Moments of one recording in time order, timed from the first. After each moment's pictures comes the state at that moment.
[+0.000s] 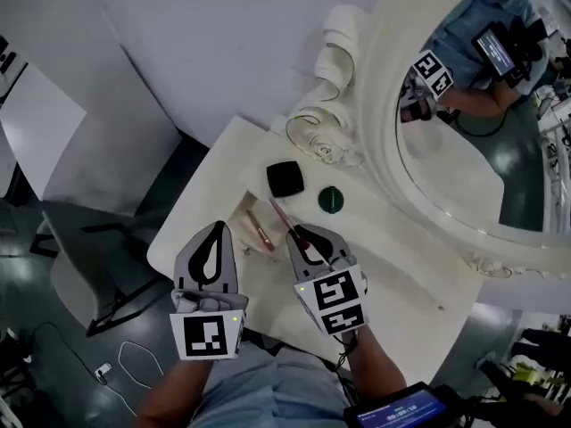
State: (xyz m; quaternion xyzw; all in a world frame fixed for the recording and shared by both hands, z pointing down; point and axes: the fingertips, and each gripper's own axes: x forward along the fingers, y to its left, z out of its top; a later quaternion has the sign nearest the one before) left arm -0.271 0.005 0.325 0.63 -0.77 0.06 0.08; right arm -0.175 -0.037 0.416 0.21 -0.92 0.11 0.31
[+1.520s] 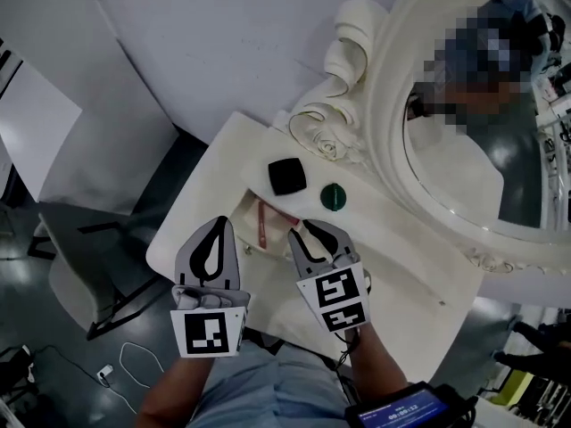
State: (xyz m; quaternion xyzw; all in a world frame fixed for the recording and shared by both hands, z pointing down) left arm -0.279 -0.003 0.328 0.65 -0.76 0.05 0.08; right arm -0.175 -0.043 0.424 0.23 -0.91 0.09 0.33
